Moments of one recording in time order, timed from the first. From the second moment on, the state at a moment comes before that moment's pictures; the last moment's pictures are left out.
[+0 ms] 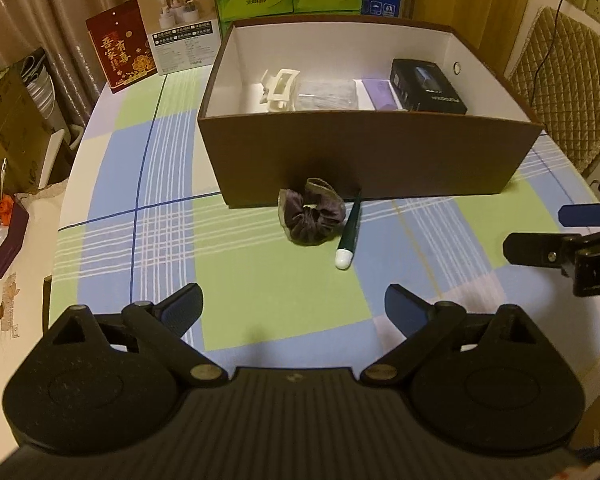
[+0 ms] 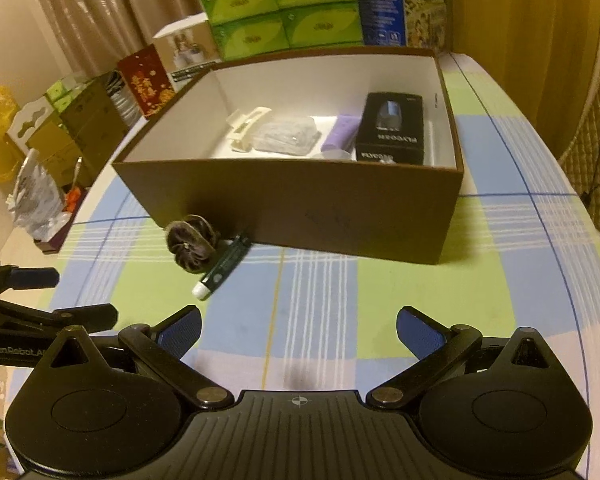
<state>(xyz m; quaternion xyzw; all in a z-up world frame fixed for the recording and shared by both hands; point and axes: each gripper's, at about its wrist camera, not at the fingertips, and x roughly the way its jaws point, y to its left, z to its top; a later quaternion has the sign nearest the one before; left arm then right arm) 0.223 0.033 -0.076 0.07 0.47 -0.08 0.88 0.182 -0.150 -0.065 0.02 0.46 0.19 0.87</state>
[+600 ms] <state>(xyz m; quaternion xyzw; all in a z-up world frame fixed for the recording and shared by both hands) 0.272 0.029 -0.112 0.09 0.46 -0.14 0.87 0.217 -0.149 -0.100 0.02 0.47 0.12 0.88</state>
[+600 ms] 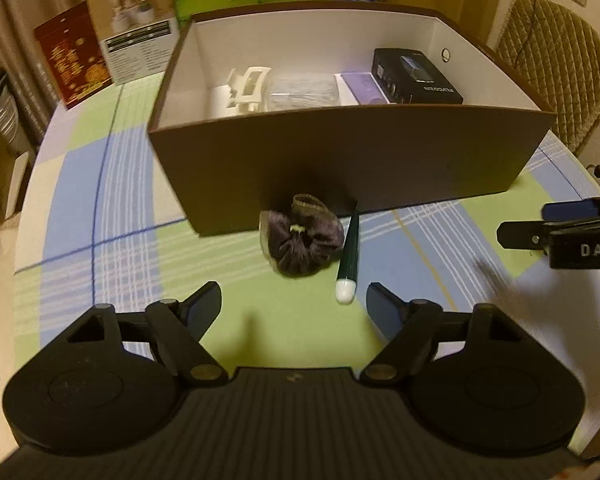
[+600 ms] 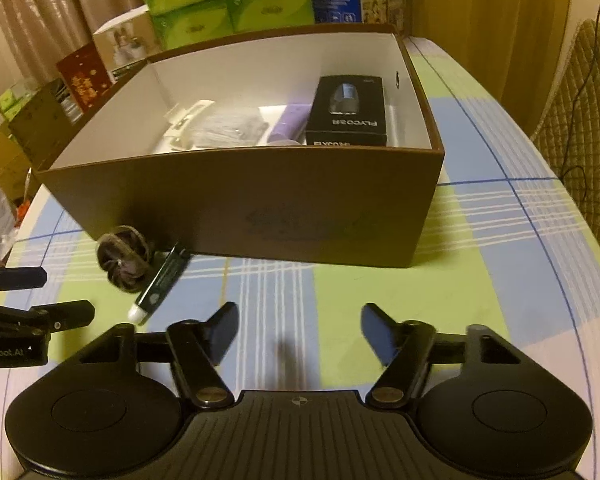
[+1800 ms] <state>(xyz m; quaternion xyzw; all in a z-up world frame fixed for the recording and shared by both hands) 0.327 0.093 -0.132 0.06 0.48 -0.14 0.86 0.243 -0.076 -0.123 0.02 0.49 0.17 0.86</state>
